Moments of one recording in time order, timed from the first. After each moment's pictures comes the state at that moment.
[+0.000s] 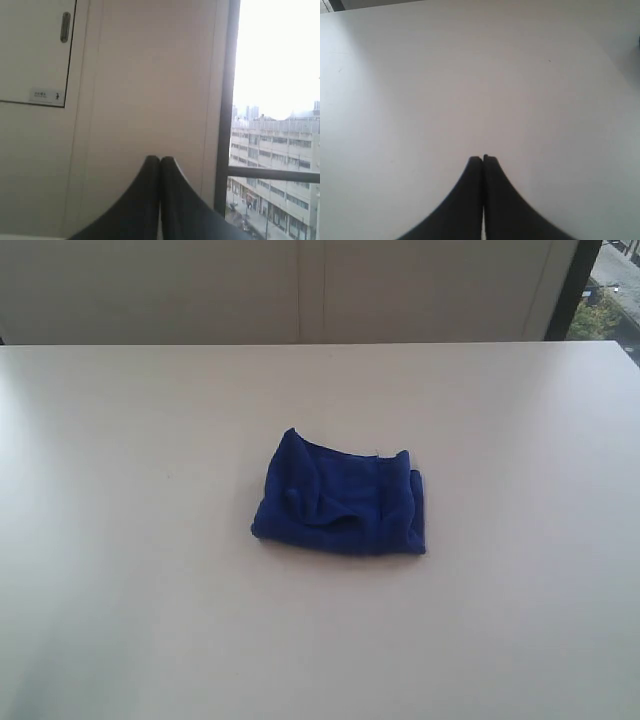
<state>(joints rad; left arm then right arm) -0.05 0.01 0.02 -0.08 0.42 0.15 -0.02 0.00 0.00 -0.03 -0.35 -0.04</state>
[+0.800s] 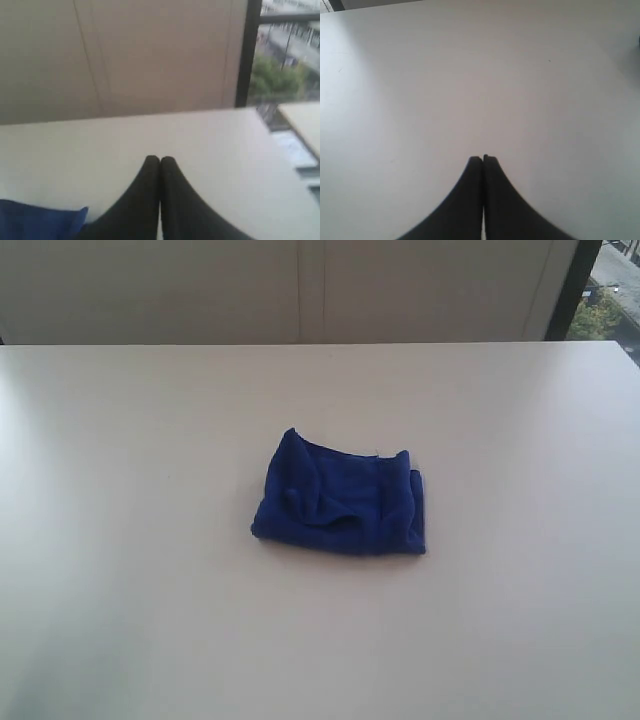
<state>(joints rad) -0.05 0.01 0.02 -0.08 0.42 0.15 -0.02 0.72 -0.72 0.13 0.33 -0.02</state>
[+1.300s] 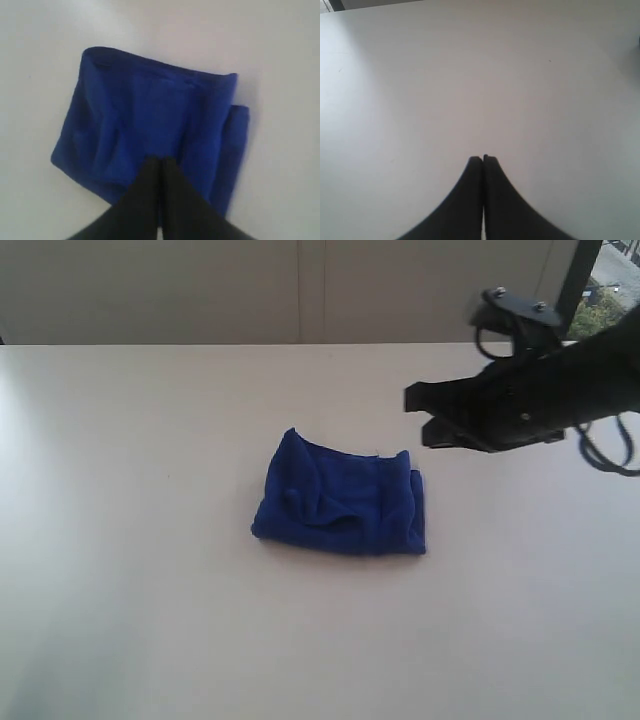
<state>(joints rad) -0.05 0.01 0.02 -0.08 0.42 0.15 0.25 1.59 -0.98 0.80 0.49 -0.49</state>
